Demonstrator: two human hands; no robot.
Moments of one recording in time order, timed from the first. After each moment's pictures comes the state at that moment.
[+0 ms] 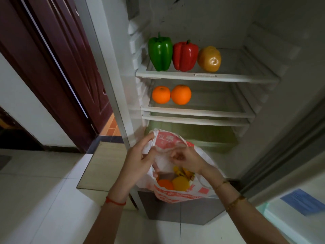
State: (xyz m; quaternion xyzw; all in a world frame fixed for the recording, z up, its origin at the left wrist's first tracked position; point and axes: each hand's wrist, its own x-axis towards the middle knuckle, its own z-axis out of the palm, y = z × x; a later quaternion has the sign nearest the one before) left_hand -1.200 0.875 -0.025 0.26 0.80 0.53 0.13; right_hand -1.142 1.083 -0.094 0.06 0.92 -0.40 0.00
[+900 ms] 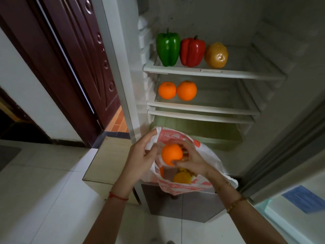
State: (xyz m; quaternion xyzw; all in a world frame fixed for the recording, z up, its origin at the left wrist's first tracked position) left_hand -1.183 0.861 -0.019 0.26 0.79 0.54 0.12; right_hand -1.120 1.073 -0.112 0.08 0.85 -0.52 -0.03
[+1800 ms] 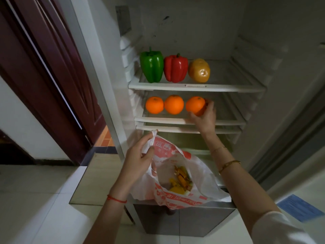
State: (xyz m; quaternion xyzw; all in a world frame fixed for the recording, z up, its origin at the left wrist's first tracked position) left_hand -1.216 0.899 -0.016 0.29 0.78 0.55 0.13; right_hand -1.203 1.171 -0.013 0.31 0.79 -0.39 -0.36
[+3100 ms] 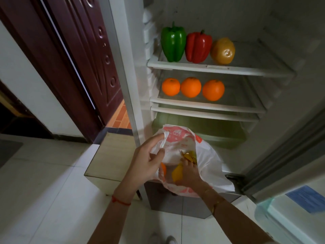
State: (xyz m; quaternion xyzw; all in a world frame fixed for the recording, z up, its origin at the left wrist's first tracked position) left_hand -1.172 0.856 -0.023 0.28 0.79 0.53 0.12; right_hand -1.120 1.038 -0.186 0.26 0.91 -0.28 0.13
